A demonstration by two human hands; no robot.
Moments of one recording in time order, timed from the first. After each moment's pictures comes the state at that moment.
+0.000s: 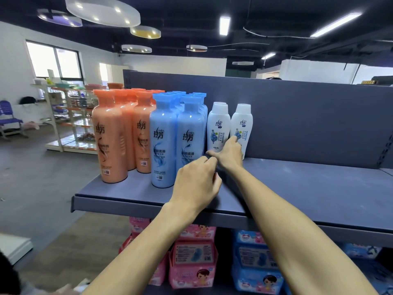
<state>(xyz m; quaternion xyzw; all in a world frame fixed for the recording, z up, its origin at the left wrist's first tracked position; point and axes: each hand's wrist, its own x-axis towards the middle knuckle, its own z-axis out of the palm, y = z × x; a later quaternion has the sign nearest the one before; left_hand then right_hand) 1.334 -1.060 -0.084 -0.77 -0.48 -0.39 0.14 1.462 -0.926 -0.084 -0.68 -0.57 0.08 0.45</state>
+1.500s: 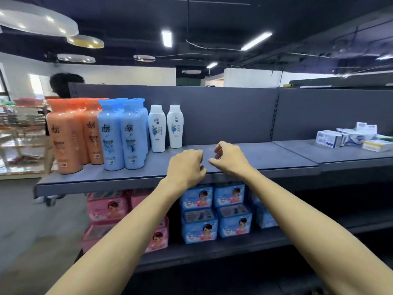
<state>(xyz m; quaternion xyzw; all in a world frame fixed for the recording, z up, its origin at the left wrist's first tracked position) 1.437 -1.170 -0.067 -0.85 -0.42 -0.31 0.10 1.603 -1.184 -0.061 -0.70 -0.63 0.02 0.34</state>
